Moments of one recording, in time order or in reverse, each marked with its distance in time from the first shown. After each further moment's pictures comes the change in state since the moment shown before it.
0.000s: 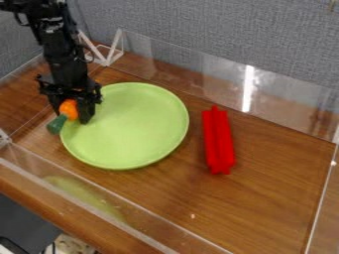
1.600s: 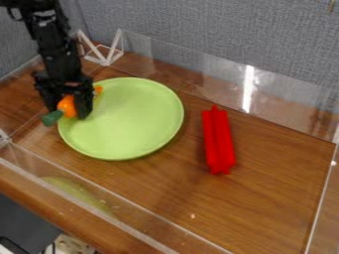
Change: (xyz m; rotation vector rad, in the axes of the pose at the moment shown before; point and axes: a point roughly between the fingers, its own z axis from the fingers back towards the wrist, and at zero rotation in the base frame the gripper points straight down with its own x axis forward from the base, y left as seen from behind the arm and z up) arm 0.018 0.014 0.004 -0.030 0.020 0.003
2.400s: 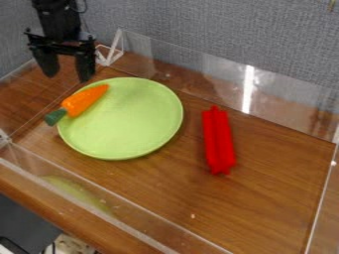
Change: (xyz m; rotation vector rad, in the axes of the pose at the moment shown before) arm -0.002 -0.021 0.064 0.043 -0.086 0.030
